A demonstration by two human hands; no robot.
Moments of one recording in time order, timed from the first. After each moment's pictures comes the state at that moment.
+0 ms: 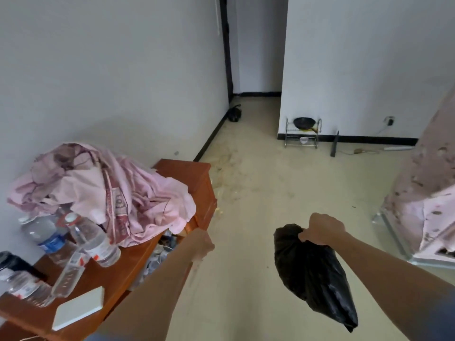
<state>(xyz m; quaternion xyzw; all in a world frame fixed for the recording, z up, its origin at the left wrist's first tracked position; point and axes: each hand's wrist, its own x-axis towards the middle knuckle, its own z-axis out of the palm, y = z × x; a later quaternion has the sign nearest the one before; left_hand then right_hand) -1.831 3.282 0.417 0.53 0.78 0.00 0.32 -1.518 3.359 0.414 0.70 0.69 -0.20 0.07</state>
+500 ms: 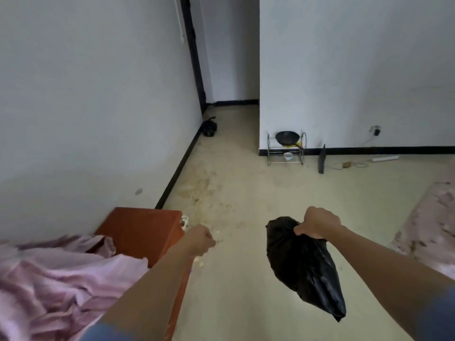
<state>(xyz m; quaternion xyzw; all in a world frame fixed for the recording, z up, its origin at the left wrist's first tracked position) -1.849 3.746 0.428 0.58 0.73 0.03 0.36 -1.531 3.791 0.429 0.74 0.64 -0.22 0.04</state>
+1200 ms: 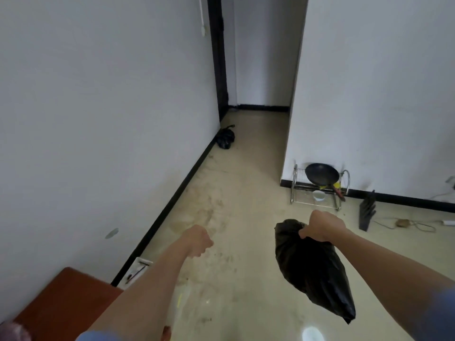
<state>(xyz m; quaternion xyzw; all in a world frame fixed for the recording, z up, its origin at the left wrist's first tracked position) -1.857 4.319 0.418 0.47 0.78 0.08 0.40 -1.540 4.419 0.417 0.68 0.70 -0.20 0.08</state>
